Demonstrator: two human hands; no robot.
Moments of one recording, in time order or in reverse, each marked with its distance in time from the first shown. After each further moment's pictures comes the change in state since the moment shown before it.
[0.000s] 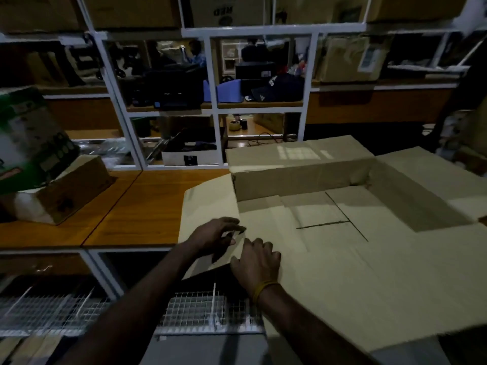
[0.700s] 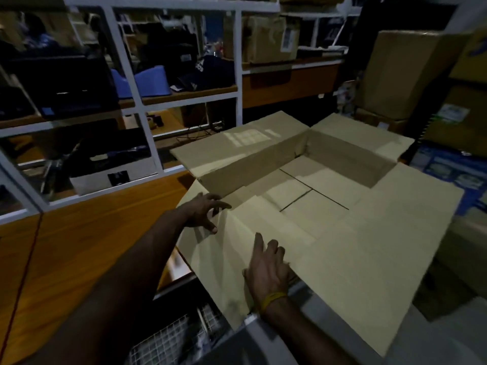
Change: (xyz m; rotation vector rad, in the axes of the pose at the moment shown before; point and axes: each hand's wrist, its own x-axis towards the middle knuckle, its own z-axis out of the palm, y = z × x) left_hand 0.144 -0.119 -0.053 0.273 -0.358 0.333; right_hand 0.036 -0.092 0.054 -0.130 0.094 0.581
